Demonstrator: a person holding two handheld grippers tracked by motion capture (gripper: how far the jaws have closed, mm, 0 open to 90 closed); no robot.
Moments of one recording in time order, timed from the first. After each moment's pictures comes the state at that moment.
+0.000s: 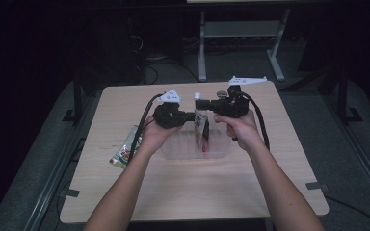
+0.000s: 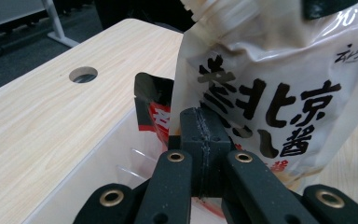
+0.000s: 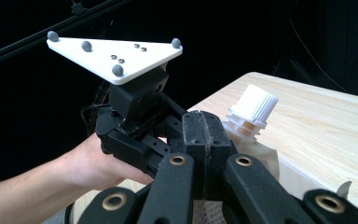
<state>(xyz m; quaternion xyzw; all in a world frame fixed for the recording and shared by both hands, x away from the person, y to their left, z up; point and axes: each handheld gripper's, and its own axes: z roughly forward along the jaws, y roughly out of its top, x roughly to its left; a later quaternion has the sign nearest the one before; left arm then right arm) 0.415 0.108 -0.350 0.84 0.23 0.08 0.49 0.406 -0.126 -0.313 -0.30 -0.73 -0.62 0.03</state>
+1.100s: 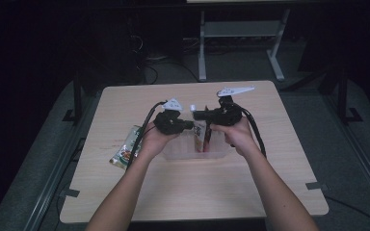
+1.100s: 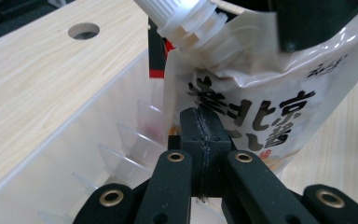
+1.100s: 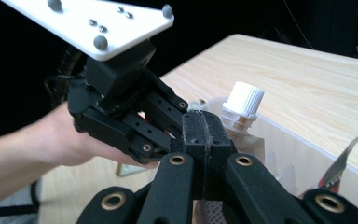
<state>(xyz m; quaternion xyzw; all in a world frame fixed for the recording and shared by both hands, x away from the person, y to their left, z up) 0.418 0.111 -0.381 0.86 0.25 0.08 0.44 0.410 -0.113 -0.349 -0.31 -0.77 -0.55 0.00</state>
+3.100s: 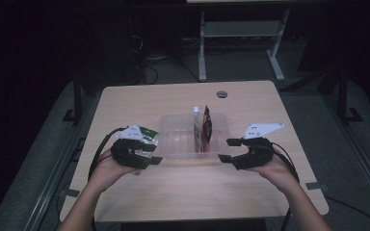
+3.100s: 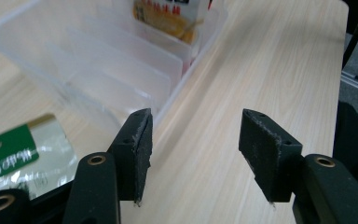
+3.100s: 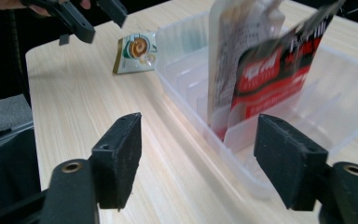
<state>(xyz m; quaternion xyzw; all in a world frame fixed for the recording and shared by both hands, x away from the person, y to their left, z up) 0.316 0.215 -0.370 0.88 0.25 0.05 0.40 0.308 -0.178 -0.374 -0.27 -0.83 -0.48 -0.07</state>
